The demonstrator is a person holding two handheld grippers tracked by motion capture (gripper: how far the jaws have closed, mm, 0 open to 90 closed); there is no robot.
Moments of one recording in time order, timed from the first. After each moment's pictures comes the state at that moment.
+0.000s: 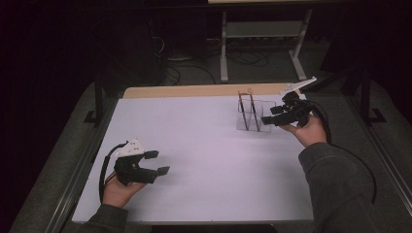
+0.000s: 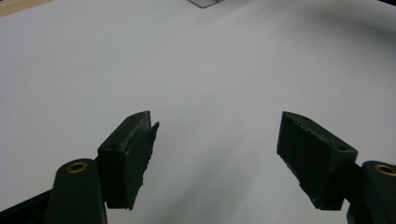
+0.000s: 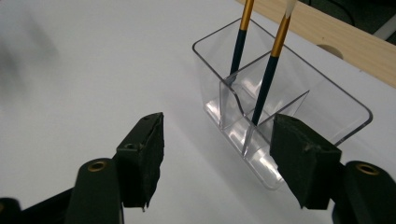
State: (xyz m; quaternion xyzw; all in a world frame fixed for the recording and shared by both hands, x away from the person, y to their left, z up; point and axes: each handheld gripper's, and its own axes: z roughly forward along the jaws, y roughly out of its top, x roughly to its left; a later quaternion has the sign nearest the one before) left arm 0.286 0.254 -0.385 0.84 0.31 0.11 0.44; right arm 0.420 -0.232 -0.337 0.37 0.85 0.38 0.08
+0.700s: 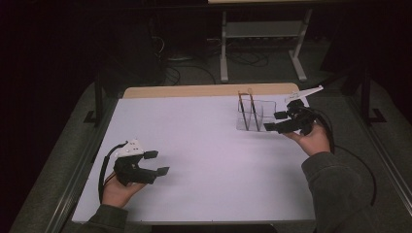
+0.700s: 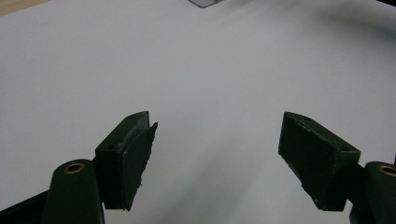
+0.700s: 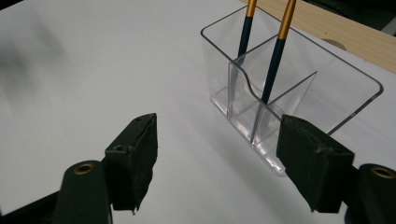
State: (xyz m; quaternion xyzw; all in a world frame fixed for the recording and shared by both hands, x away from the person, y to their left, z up) left arm 0.285 0.255 -0.385 0.84 0.31 0.11 0.44; right arm 0.400 -0.241 -0.348 0.37 0.83 0.40 0.08
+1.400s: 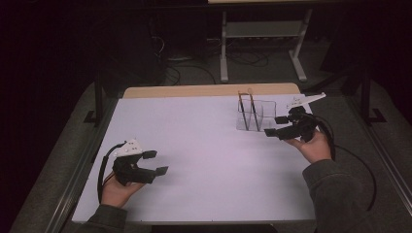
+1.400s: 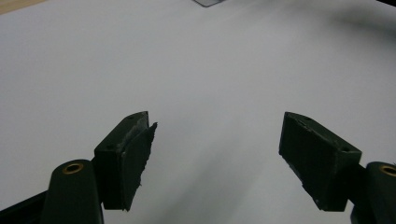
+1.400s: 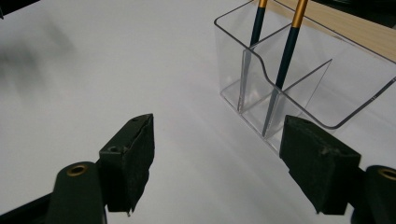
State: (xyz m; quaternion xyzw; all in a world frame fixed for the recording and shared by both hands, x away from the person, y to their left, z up) left arm 0.286 0.258 -0.385 0.83 0.31 0.11 0.44; right arm 0.385 -0.243 -0.357 0.37 0.83 0.41 0.08
